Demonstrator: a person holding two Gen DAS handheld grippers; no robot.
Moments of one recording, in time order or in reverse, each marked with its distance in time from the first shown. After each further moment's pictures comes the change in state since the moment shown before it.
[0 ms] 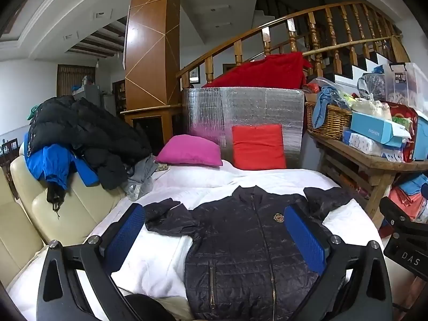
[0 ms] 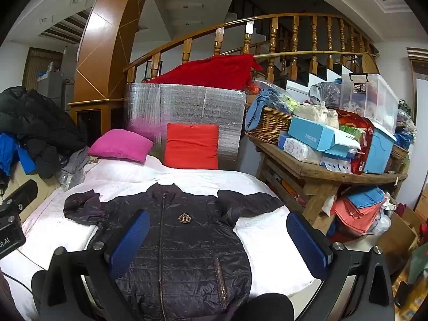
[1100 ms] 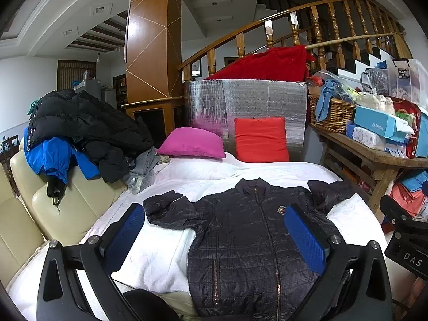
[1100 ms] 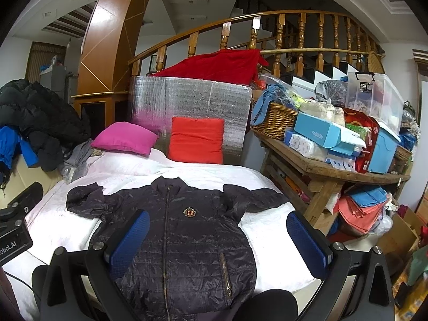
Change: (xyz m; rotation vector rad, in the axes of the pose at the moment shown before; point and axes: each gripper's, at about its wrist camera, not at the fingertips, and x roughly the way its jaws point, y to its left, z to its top) left arm 0.013 0.005 -0.008 0.019 0.040 0.013; right arm 0.005 0.013 -0.003 -0.024 0.039 0.012
